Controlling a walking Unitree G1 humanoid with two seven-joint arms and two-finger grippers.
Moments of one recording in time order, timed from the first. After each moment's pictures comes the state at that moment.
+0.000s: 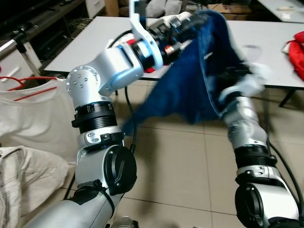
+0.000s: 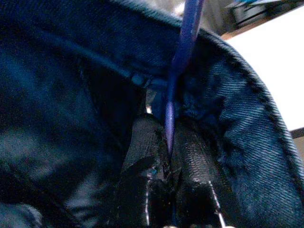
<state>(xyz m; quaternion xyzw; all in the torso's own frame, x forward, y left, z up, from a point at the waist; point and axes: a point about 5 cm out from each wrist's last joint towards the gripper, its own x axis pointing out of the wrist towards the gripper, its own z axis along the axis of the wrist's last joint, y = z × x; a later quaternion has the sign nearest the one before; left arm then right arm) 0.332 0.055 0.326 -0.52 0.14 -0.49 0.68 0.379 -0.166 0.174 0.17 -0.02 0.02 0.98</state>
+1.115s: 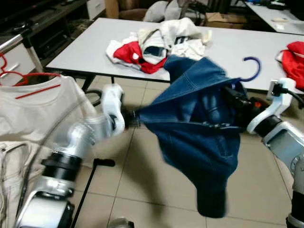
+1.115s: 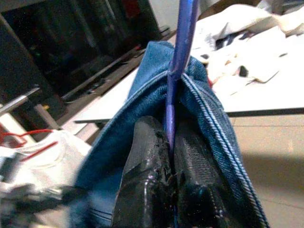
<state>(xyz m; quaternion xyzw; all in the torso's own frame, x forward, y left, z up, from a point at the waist) 0.334 0.134 0.129 -0.06 0.29 -0.20 0.93 0.278 -0.203 0.204 0.22 0.05 0.21 0.95</state>
